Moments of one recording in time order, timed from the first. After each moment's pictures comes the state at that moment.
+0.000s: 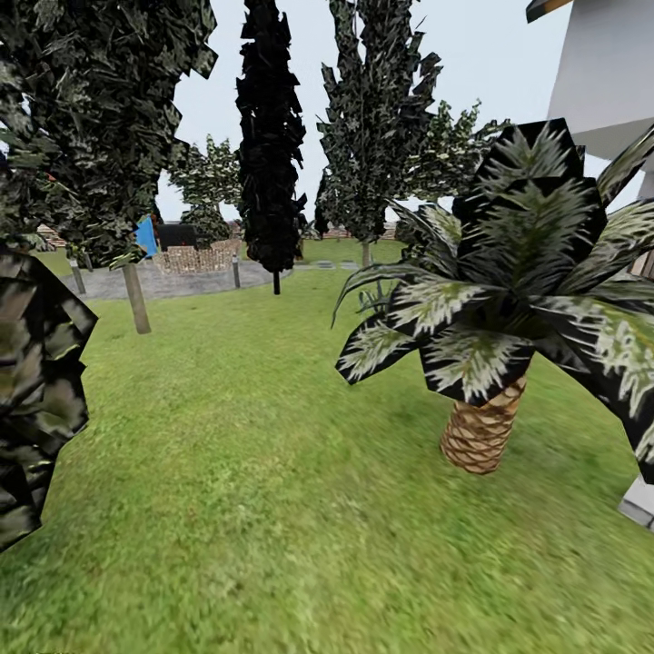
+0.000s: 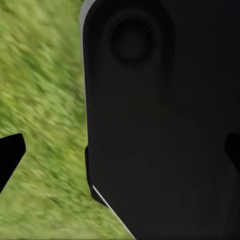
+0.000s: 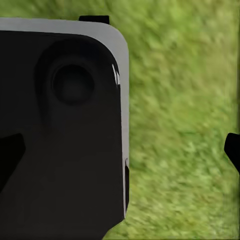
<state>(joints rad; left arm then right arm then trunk) 0.02 0.04 0.00 -0.01 0.00 0.00 -0.04 -0.06 -0.07 0.01 0.05 -0.02 0.00 0.01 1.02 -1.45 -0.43</state>
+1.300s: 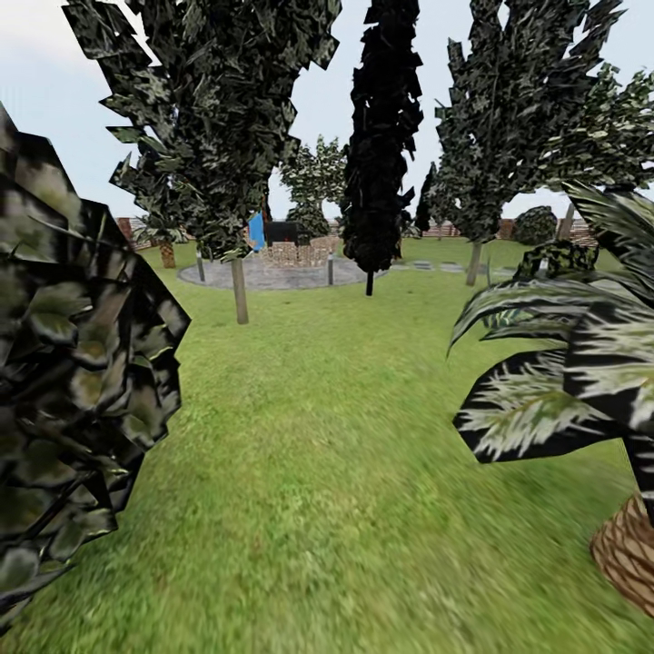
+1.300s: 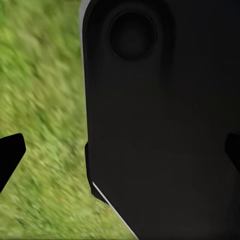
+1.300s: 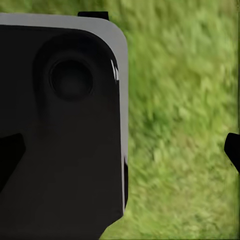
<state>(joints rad) 0.02 0.04 0.00 -0.01 0.00 0.00 -0.04 -0.06 -0.07 0.01 0.05 -0.02 0.00 0.01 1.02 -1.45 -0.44</state>
